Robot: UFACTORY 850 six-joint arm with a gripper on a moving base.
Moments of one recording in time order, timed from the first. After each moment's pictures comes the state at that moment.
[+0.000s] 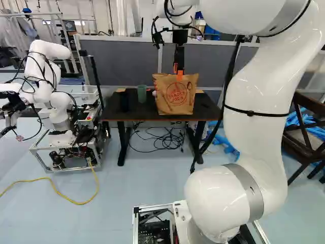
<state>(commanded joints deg) 3.4 -15.0 -91.9 -3.1 -76.9 -77.6</state>
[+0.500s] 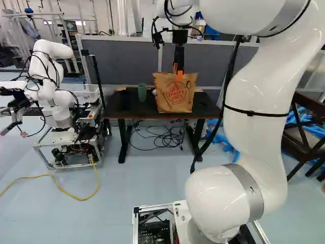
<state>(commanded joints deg) 3.4 -15.0 -91.9 -3.1 -76.9 -77.6</state>
